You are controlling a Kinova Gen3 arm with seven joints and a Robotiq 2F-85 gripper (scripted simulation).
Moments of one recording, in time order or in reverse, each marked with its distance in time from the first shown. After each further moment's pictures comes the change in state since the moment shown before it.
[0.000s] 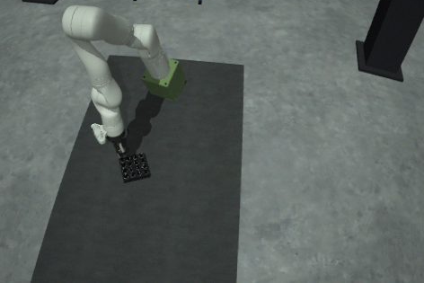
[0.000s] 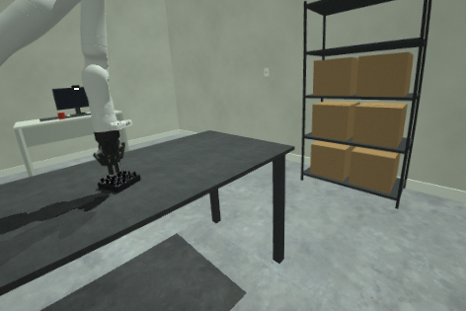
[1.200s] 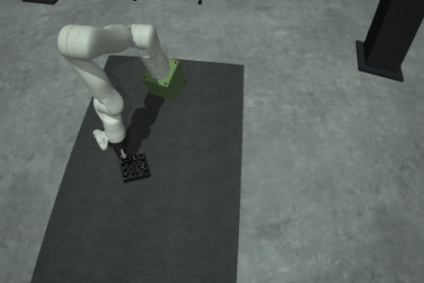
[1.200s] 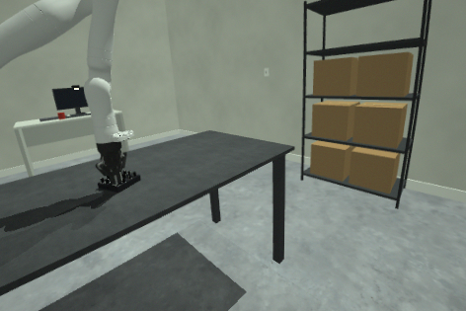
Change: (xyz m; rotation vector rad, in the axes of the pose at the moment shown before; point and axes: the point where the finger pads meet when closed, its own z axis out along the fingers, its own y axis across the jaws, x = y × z) arm -0.001 0.000 0.037 -0.001 -0.001 0.006
